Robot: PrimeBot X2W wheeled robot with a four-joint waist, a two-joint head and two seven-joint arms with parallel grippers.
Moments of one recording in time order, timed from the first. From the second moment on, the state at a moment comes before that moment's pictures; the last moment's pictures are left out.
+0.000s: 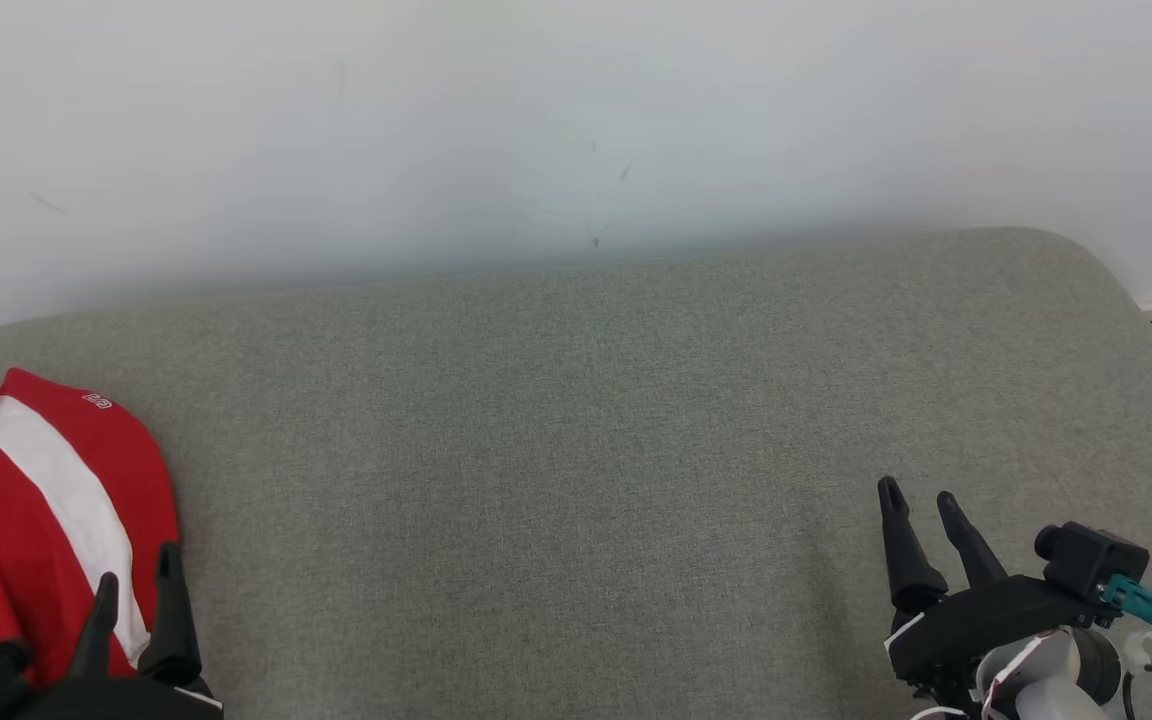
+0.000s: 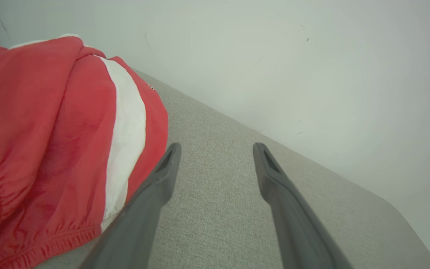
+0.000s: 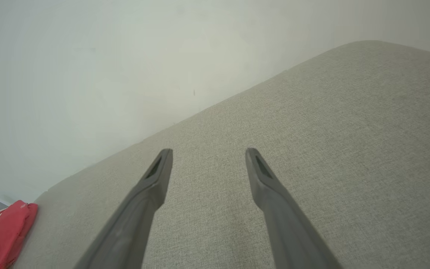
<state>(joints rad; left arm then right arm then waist) -0.05 0.16 -0.05 0.21 -0.63 0.05 -0.10 -0.12 -0.12 0.13 0.29 0.72 -0.05 -0.11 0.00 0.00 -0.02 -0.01</state>
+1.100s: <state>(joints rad) 0.00 0.23 -0.08 0.12 -0.20 0.12 -0.13 -0.15 -0.17 0.23 0.25 0.35 -0.12 -0.18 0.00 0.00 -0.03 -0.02</state>
